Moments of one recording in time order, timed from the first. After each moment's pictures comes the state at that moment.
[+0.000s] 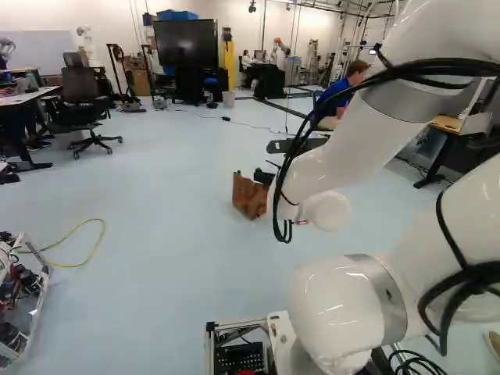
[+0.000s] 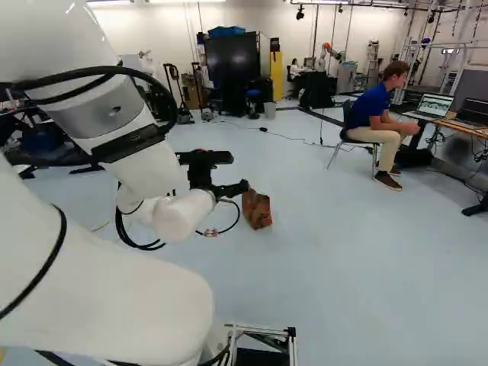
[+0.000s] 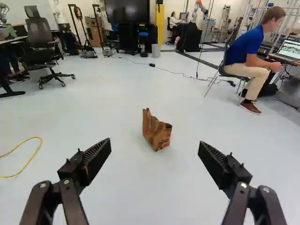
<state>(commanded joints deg) 0.0 16.0 -5.0 0.0 50.0 0.0</state>
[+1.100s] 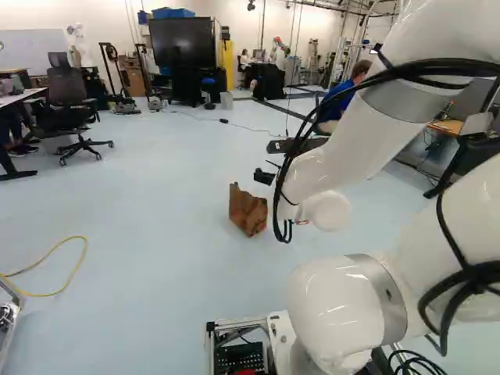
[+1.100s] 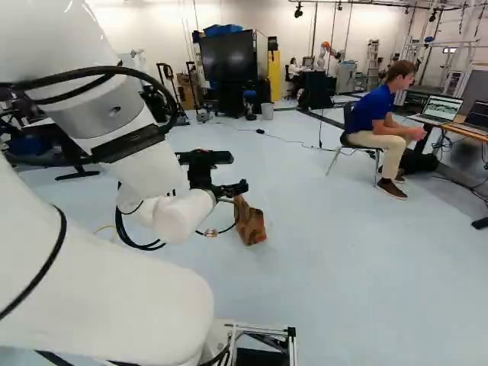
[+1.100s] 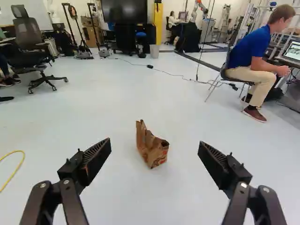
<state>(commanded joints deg) 0.0 16.0 -5.0 0.0 50.0 0.0</state>
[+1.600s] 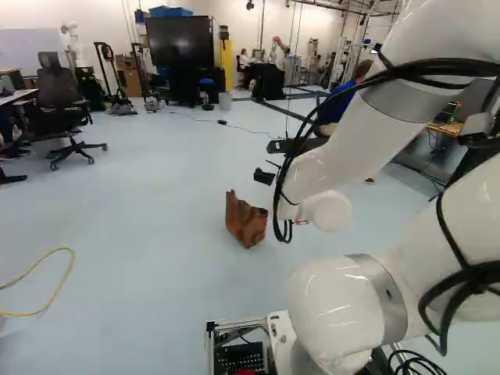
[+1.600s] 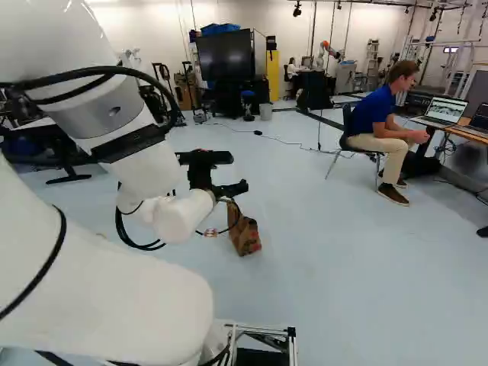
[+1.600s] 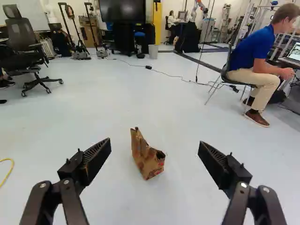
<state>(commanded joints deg) 0.0 16.0 -5.0 0.0 50.0 0.0</state>
